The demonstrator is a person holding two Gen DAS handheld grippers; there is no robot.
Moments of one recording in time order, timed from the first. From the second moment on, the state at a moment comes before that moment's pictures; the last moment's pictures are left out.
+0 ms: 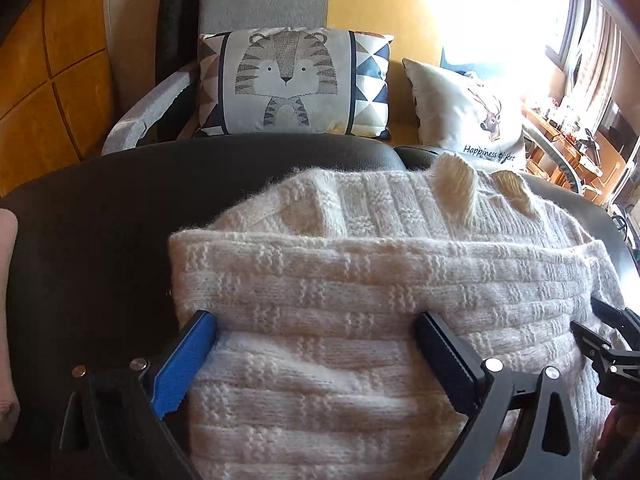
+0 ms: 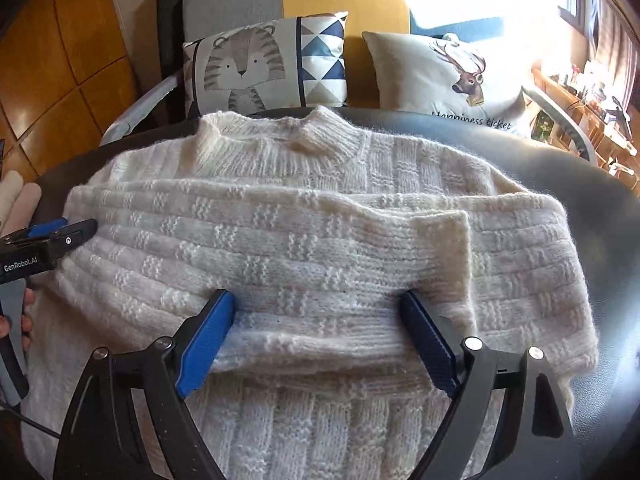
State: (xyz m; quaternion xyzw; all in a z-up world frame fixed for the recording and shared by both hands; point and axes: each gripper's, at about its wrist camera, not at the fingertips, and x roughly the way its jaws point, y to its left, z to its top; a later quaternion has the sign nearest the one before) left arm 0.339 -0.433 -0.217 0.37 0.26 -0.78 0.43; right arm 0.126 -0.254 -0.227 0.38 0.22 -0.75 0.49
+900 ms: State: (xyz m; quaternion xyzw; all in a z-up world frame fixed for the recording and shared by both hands) left arm 0.298 -0.346 -0.198 0.40 0.22 -0.79 0.40; right arm 0.091 -0.138 -0.175 0.39 0.13 -0.81 0.41
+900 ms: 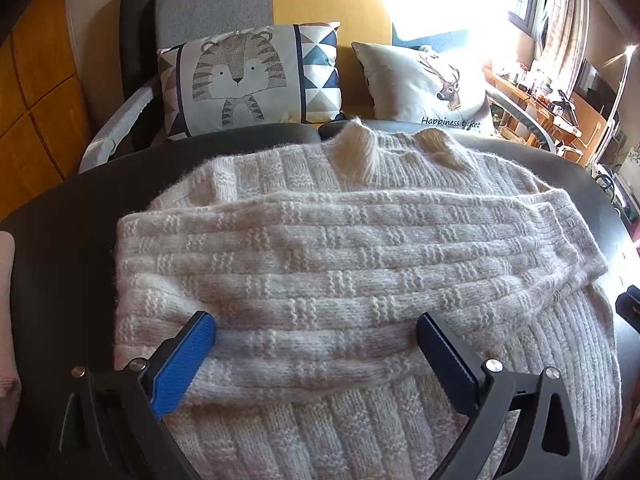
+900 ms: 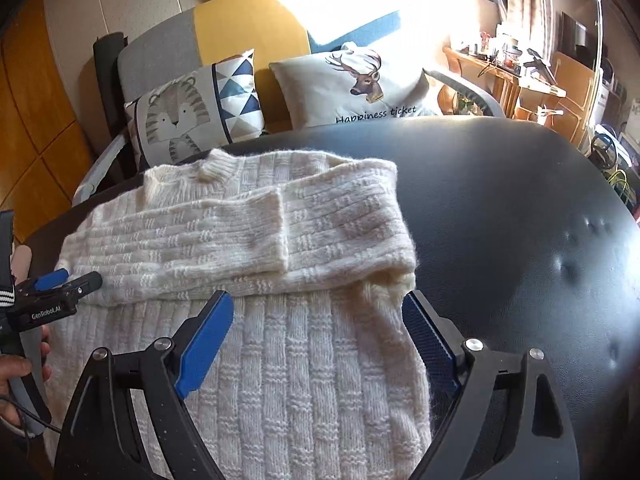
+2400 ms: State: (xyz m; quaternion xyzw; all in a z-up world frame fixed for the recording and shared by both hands) left arm 0.280 -0.401 -0.218 0.38 0.20 -0.80 0.42; right arm 0.085 -0.263 -0.240 0.40 0.22 -0.76 0.47
